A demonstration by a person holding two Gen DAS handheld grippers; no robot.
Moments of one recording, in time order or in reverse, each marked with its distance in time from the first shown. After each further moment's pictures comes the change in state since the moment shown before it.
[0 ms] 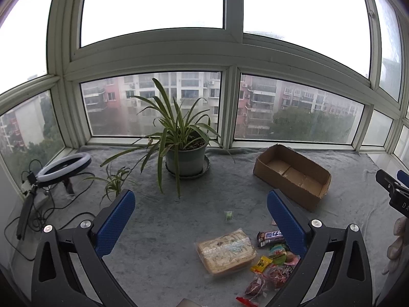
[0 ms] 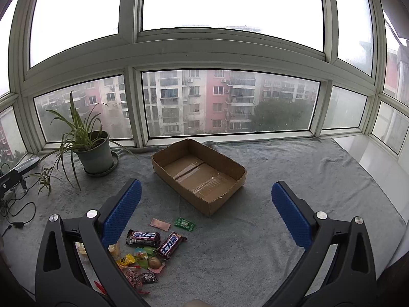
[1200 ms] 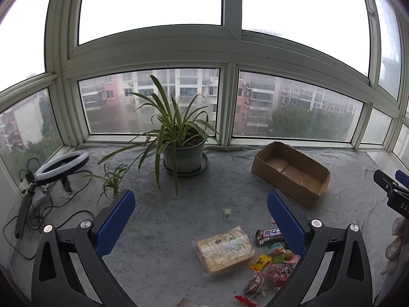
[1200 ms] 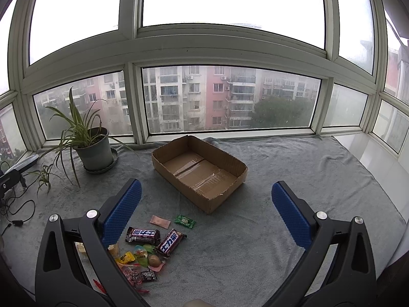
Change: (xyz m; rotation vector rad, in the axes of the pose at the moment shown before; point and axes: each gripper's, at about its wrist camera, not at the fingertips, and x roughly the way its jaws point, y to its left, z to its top) left arm 0.001 -0.003 -0.001 0.004 0.014 -0.005; right arm 0.004 0.000 -0.003 0.002 0.012 0.001
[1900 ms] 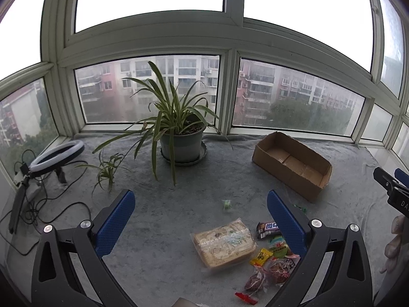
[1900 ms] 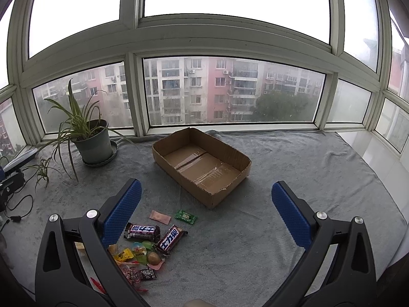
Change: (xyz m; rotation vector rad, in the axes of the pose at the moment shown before) left arm 0.020 0.005 -0.007 -0.012 0.064 -0.018; right arm 0.019 0.008 -0.010 -0.012 0.042 0.007
